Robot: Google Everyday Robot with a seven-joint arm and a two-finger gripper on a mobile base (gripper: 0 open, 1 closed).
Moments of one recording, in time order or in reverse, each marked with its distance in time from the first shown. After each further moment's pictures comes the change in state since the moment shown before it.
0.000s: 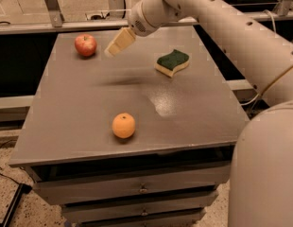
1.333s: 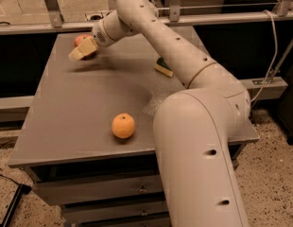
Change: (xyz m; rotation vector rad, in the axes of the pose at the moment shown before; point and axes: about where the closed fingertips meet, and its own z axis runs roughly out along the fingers) arm -0.040 0.014 0.160 -0.146 -0.077 0.162
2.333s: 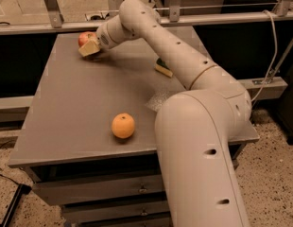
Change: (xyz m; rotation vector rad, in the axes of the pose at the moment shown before) arm 0.009 -0.025 0.010 0.075 -0.026 0.009
